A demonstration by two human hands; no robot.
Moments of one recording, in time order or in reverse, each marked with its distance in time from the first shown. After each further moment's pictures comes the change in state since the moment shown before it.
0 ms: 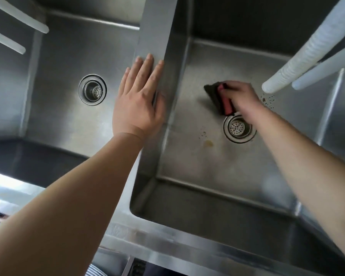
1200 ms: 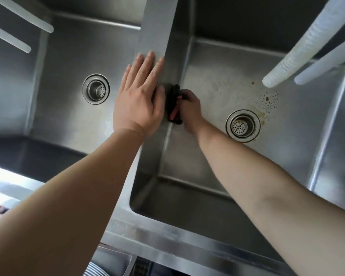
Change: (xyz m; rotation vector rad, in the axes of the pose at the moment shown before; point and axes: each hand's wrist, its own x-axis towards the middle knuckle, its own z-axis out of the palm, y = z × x) left_hand 0.000 0.000 0.001 -0.039 -0.002 -0.008; right_hand -0.006 -0.004 0.143 0.444 0.047 0.101
